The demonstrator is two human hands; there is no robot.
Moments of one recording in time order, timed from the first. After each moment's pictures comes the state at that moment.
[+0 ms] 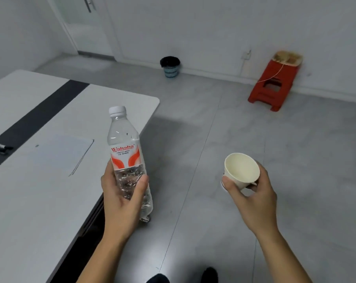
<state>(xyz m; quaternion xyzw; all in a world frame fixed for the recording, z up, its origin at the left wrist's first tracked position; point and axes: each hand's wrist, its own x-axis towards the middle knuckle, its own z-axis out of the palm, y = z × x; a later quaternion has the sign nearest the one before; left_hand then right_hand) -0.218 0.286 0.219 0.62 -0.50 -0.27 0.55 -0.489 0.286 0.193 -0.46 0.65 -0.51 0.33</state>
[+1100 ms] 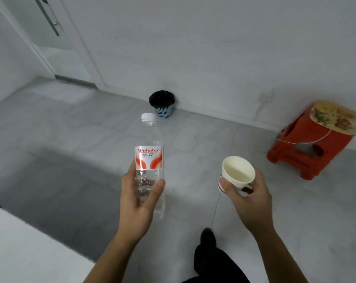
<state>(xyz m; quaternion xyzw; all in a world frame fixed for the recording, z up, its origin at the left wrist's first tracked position) -0.345 -0.611 0.187 0.61 -0.52 -0.34 0.50 -0.594 -0.617 0.148 -0.45 0.64 -0.51 0.35</state>
